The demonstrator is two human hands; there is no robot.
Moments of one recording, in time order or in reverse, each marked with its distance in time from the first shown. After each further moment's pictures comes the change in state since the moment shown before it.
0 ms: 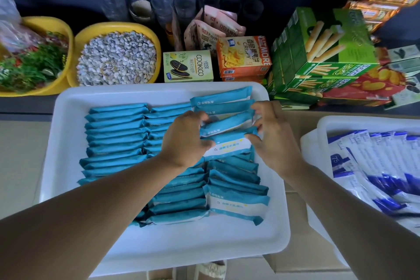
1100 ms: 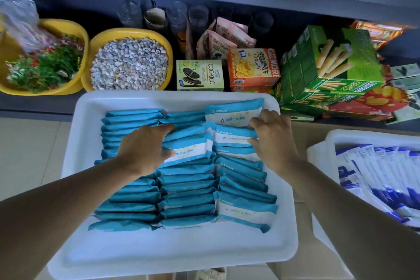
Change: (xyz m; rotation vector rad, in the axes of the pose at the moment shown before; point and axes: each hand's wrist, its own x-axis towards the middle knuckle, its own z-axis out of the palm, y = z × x) left_hand -0.022 -0.057 -0.066 0.418 -0.124 -0.127; right_hand 0.024 -0.006 0.019 -0.563 0.006 -0.144
